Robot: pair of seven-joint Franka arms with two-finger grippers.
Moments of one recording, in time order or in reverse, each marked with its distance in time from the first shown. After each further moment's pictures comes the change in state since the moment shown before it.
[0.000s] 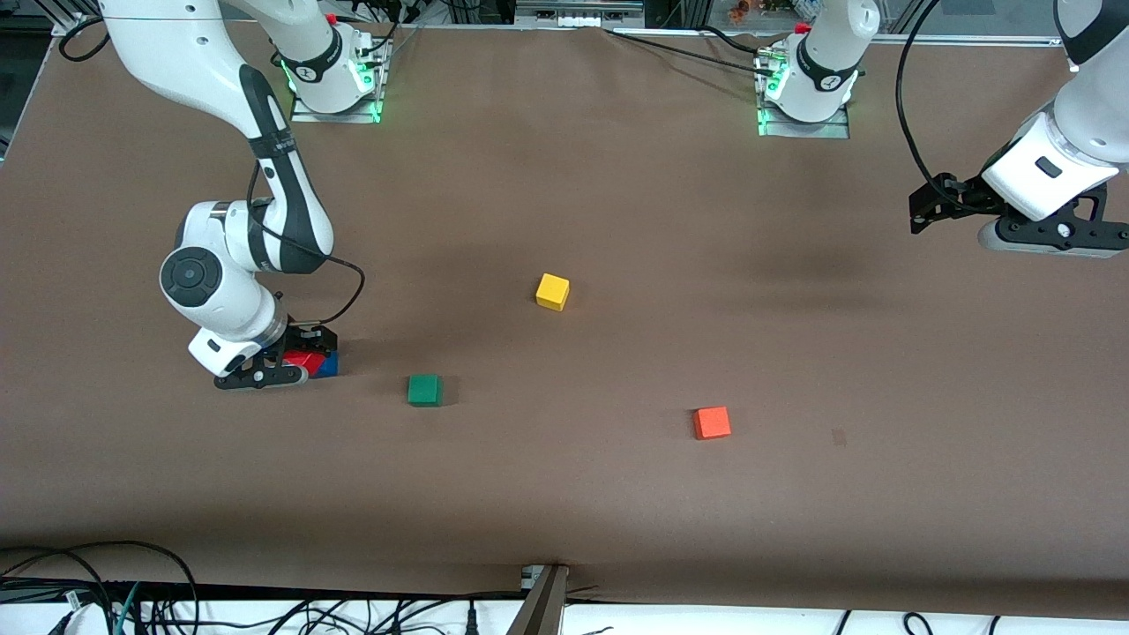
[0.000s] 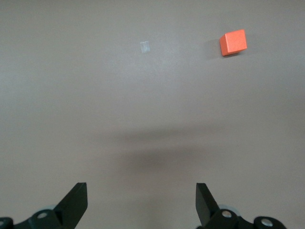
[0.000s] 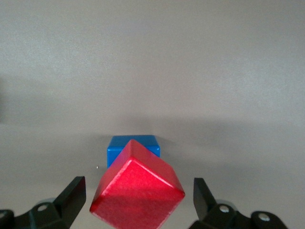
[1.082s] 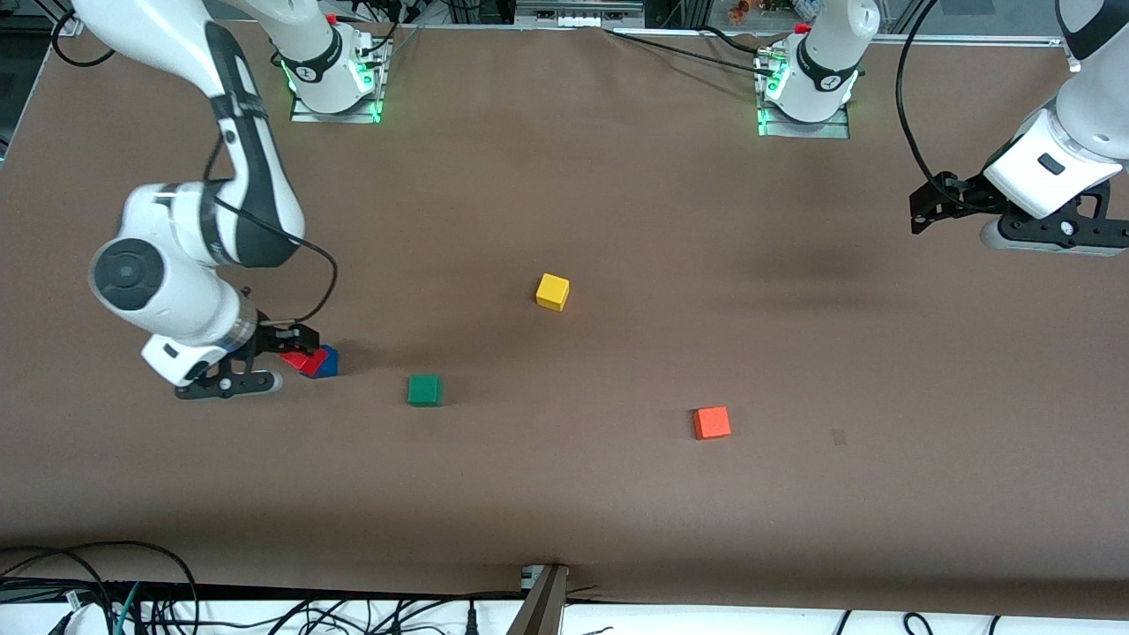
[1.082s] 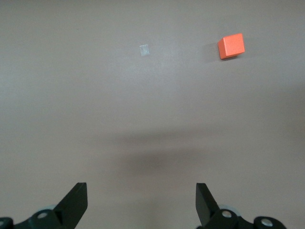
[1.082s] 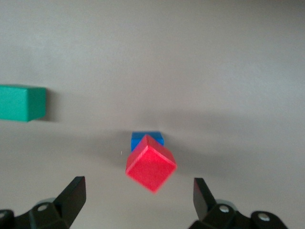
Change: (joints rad) left arm -0.002 0.001 -0.002 0.011 0.000 0.000 -0.005; right arm 0.000 -0.062 -0.016 0.285 0.000 -0.421 0.000
